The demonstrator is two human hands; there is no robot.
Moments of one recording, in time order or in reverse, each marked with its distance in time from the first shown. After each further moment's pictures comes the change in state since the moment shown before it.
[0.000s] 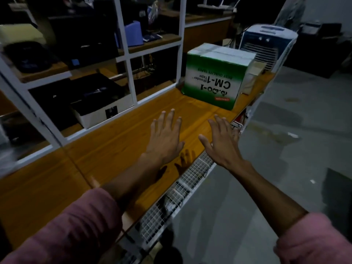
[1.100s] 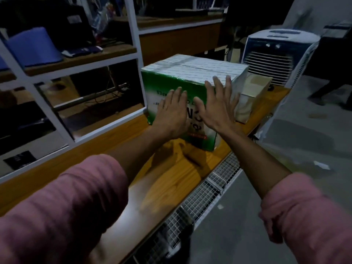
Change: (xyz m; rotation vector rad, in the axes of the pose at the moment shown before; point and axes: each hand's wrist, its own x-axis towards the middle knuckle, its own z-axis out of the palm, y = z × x) left_hand 0.463 0.131 0.132 -0.030 0.060 -0.047; right_hand 0.409 0.305 0.054 0.020 0.238 -0.070
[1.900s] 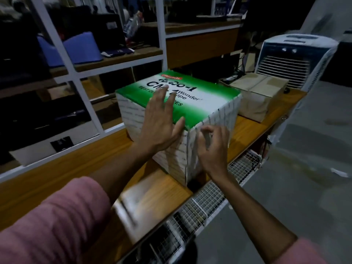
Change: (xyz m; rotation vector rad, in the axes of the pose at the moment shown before) left_hand -0.122 -0.069 -0.035 -0.027 0.390 0.076; right_hand -0.161 -0.101 0.011 0.664 0.307 0.012
